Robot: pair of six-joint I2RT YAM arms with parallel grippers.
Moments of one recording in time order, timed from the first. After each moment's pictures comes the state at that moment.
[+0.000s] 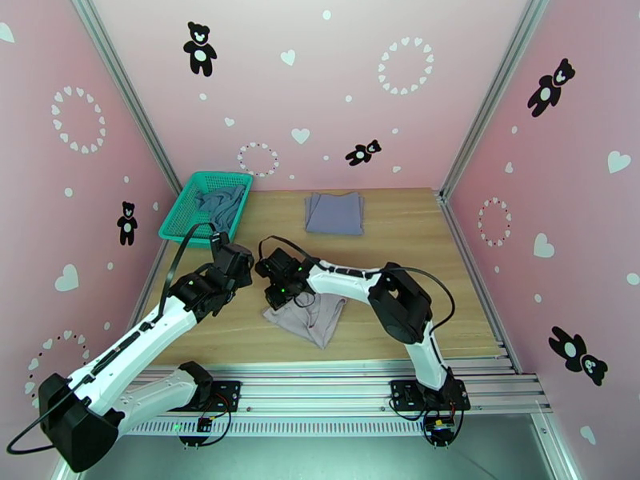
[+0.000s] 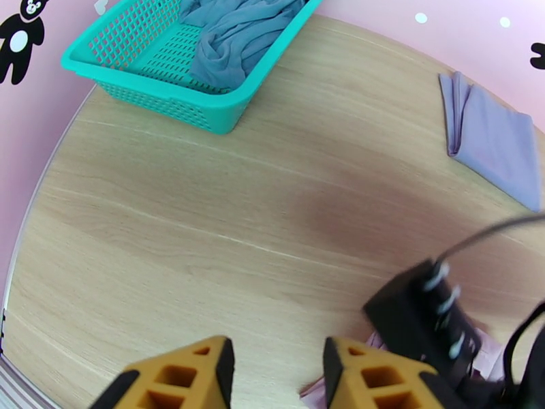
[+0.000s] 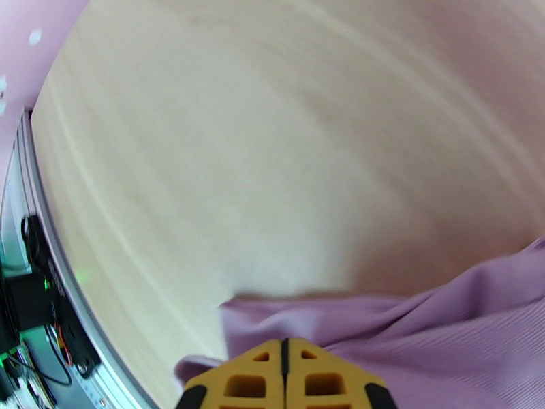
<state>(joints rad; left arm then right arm) -0.56 1.06 0.91 -0.75 -0.50 -0.72 1.01 2.08 1.51 -0.49 -0.24 0.29</state>
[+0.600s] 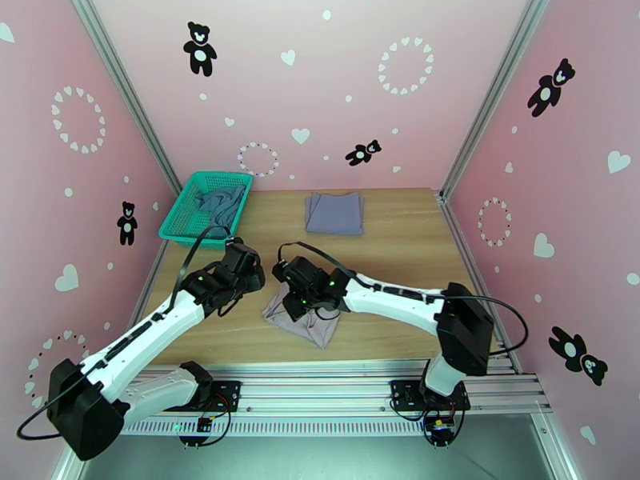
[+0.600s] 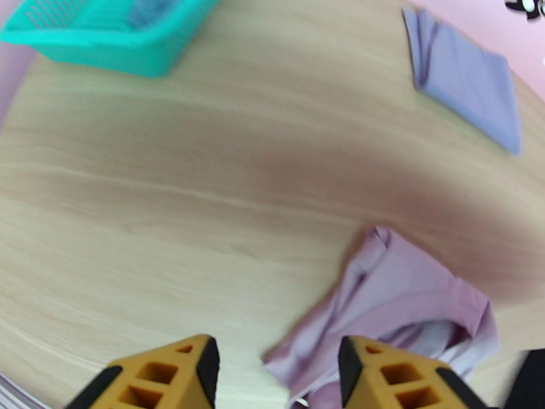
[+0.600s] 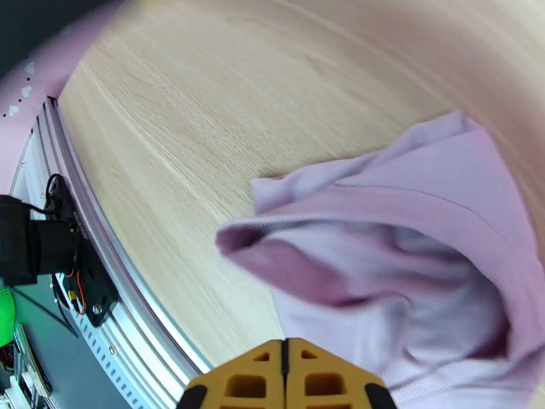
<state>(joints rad) -0.58 1.16 0.88 -0.71 -0.22 -0.73 1.04 1.65 1.20 -0.51 -0.10 0.36</state>
